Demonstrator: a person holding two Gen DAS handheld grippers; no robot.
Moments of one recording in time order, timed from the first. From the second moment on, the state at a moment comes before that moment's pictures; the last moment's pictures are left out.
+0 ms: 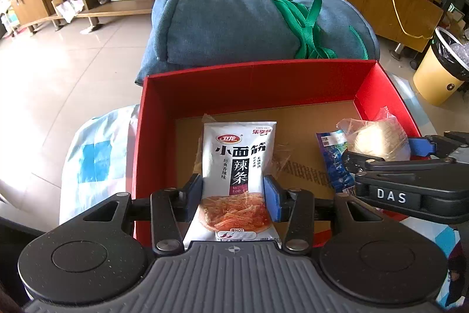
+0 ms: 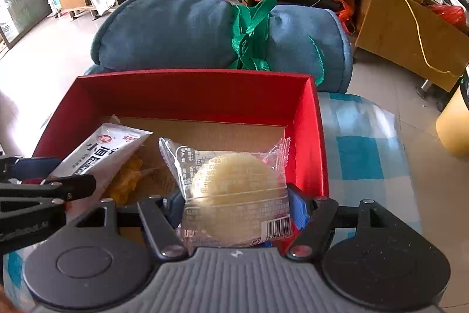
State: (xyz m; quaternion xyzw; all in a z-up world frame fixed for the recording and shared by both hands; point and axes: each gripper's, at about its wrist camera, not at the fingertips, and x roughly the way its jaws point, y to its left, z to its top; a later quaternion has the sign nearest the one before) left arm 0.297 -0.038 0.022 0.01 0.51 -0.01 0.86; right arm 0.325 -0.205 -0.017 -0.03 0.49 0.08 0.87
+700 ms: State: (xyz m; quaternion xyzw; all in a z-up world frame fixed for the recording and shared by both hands) left arm 0.303 -0.042 0.007 0.01 0.52 0.00 0.85; right arm 0.335 -0.185 -0.030 -0.07 0.48 0.09 0.87
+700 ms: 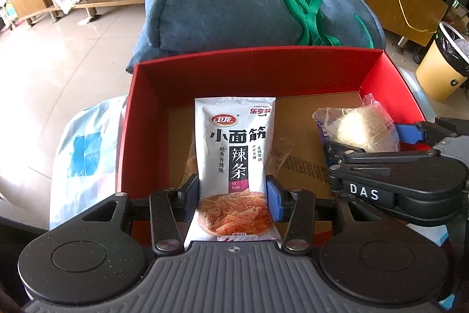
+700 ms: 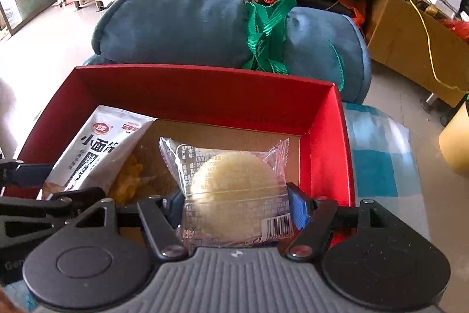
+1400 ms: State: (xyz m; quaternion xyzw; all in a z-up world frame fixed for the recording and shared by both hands) left arm 0.305 -0.038 0.006 0.01 0.52 0.00 0.85; right arm 0.342 -0.181 -0.036 -0.07 0.48 0.11 0.87
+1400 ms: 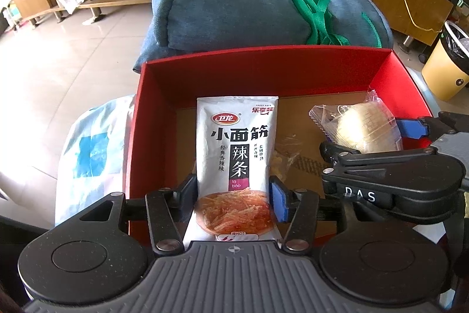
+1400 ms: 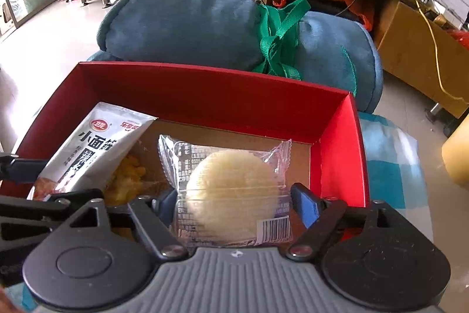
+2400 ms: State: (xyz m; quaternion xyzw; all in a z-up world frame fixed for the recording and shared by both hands) left arm 0.291 -0.016 0.033 -0.01 0.49 0.01 0.87; right arm 0.324 -0.199 0.002 -0.04 0.45 0.10 0.89
